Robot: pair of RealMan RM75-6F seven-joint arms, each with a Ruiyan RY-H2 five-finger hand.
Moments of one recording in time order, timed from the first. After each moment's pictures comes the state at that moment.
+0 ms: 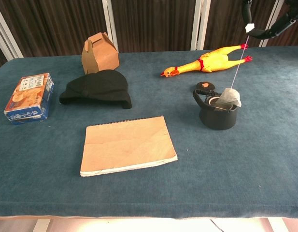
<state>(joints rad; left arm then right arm) -0.13 -1.11 -0.01 -1.56 1.58 1.48 -0.09 0.64 -1.19 0.25 -1.72 -1.28 1.13 -0.52</state>
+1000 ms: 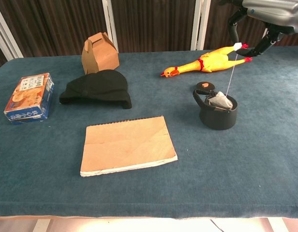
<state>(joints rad) -0.13 -1.10 -0.02 -1.55 1.58 1.49 -0.11 0.69 -1.27 0.21 -1.64 -1.22 1.10 -0.58</state>
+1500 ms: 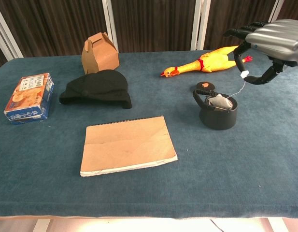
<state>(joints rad) -0.13 -1.10 -0.01 -1.55 1.58 1.50 -0.11 0.66 -1.33 0.11 -1.52 -1.29 1.09 -0.54</state>
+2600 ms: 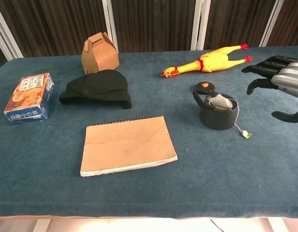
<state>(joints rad) -0.14 -1.10 -0.02 -1.56 1.58 1.48 -0.10 0.51 -1.33 -0.01 -1.49 -1.46 1.16 -0.55</state>
